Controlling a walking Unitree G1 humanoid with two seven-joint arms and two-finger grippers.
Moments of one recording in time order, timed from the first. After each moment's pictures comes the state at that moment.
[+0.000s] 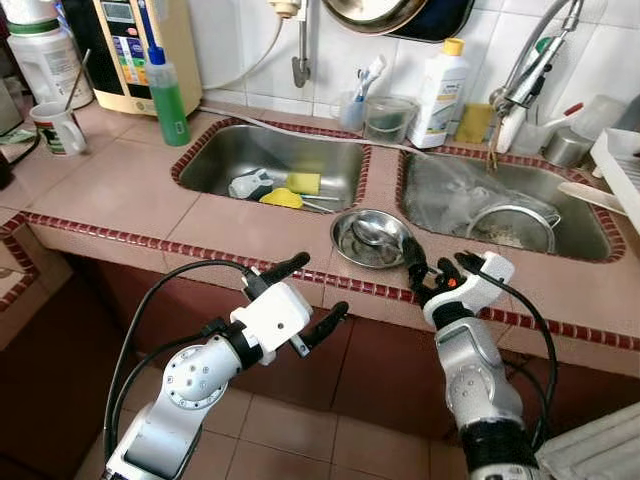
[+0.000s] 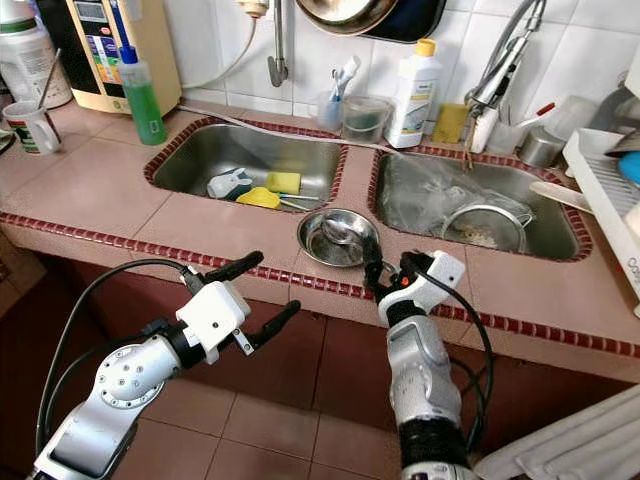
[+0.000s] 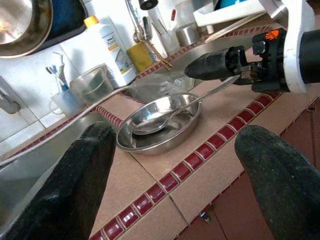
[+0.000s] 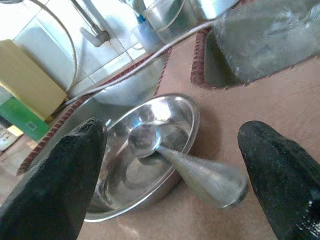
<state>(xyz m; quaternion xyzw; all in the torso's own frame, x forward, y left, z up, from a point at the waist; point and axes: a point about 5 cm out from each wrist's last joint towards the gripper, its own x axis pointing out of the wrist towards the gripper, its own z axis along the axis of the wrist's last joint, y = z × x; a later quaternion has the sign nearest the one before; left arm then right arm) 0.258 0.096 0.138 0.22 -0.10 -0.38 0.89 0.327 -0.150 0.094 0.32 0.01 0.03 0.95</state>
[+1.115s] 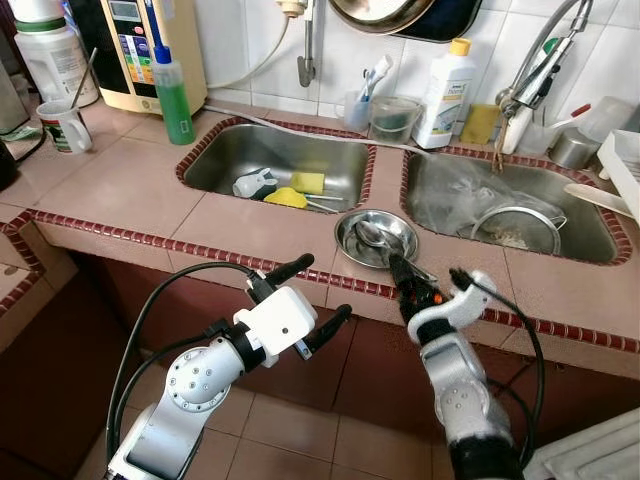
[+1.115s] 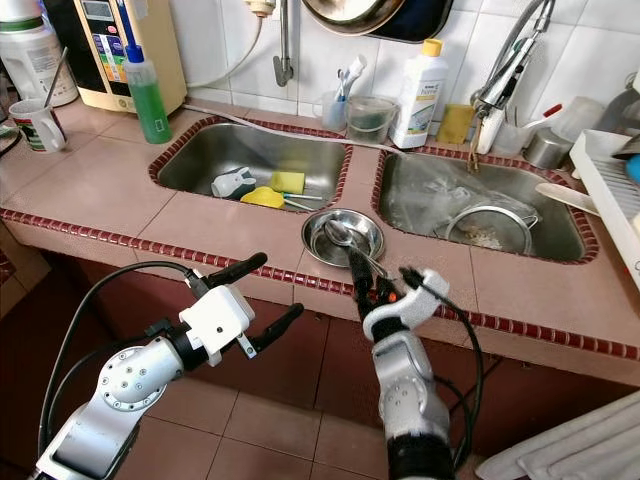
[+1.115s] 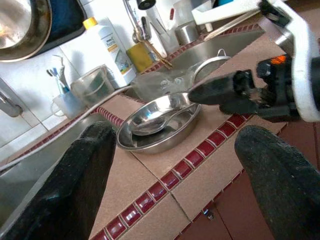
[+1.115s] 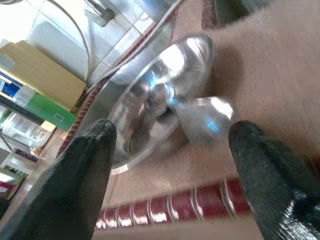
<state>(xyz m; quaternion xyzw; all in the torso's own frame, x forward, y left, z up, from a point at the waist) 0.256 0.094 0.137 0.23 -0.10 -0.38 0.89 0.309 -0.130 0.074 0.42 0.05 0.05 0.91</state>
